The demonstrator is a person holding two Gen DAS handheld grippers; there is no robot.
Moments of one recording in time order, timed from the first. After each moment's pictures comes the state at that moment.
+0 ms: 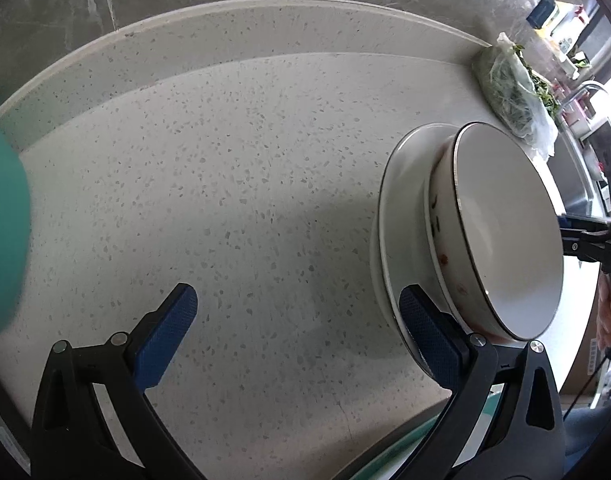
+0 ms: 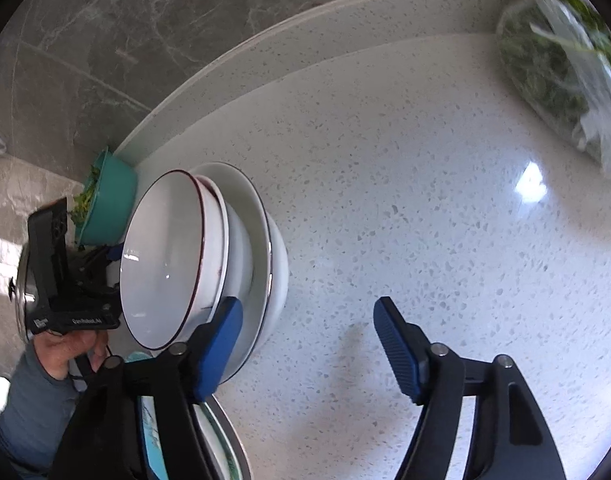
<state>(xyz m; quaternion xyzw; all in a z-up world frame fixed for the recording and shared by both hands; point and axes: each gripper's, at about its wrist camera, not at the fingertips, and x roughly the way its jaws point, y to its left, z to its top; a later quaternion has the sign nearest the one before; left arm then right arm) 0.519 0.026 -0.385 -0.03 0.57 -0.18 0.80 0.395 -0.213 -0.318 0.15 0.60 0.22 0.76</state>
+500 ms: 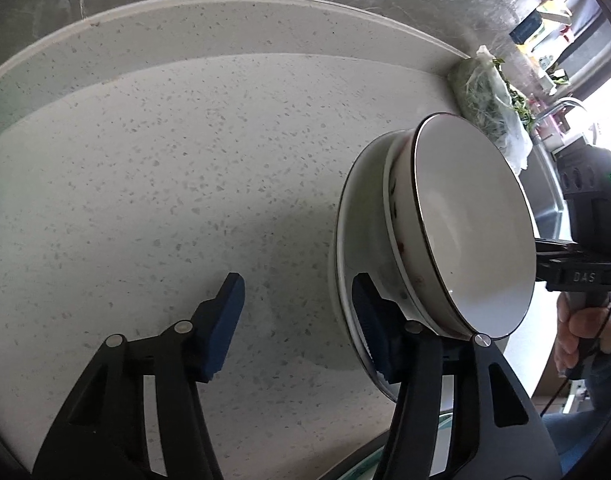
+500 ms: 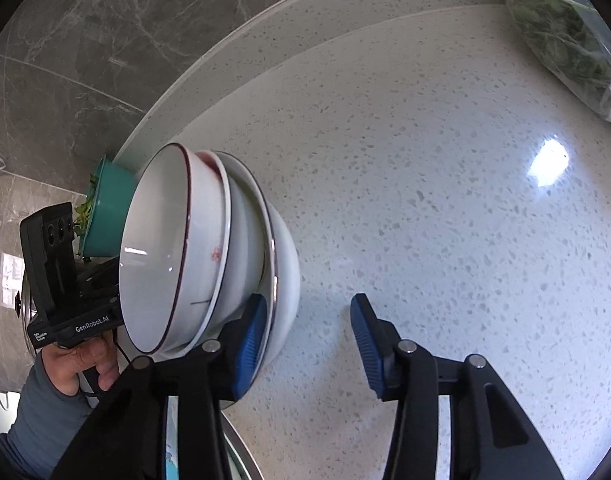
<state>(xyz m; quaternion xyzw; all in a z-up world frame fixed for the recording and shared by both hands) 0.532 0.010 -0.393 -0.08 0.57 -0.24 0.78 0.405 -0.196 -0.335 0.17 0.60 0.23 0.75</state>
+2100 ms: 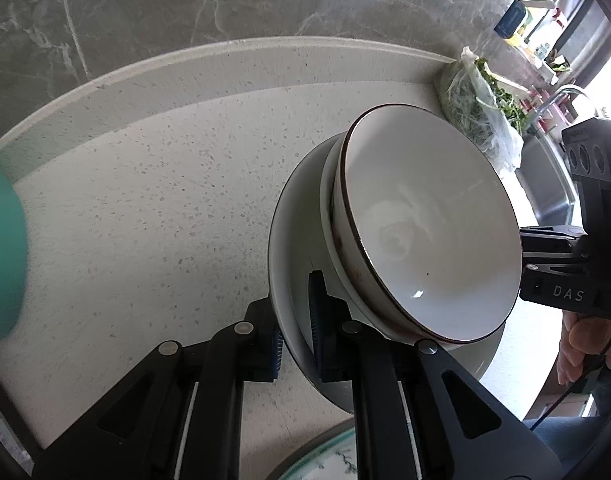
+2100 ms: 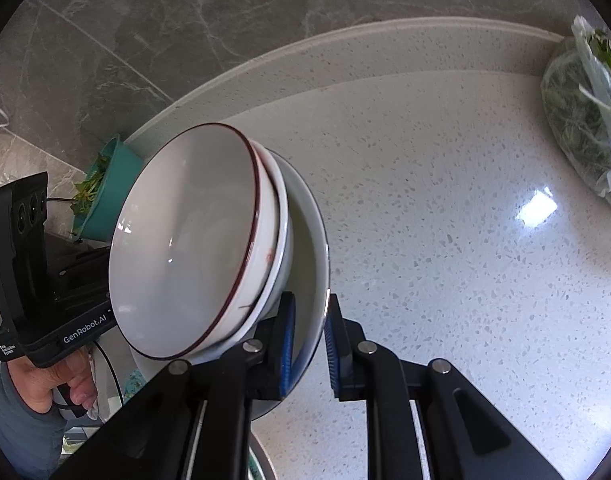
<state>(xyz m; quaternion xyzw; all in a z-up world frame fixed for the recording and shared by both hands) 0.502 -0.004 -0.332 -0.04 0.54 -0.21 0.81 0.401 -0.150 -0.291 0.10 0.58 0.23 0.78</state>
